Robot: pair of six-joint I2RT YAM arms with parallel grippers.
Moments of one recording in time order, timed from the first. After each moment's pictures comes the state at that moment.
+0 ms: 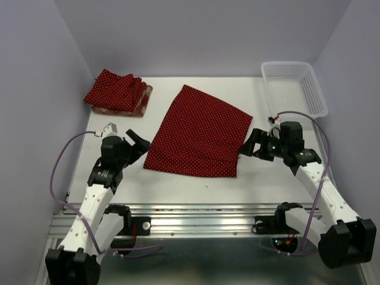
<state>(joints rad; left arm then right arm) -0.13 0.82 0.52 -0.34 0.03 -0.75 0.14 0.98 0.65 -0.47 -0.49 0.46</state>
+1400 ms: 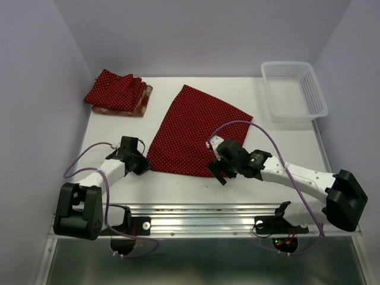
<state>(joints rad) -0.17 1.23 0.50 -0.33 0.04 -0.94 0.89 1.30 0.84 -0.53 0.21 0.03</state>
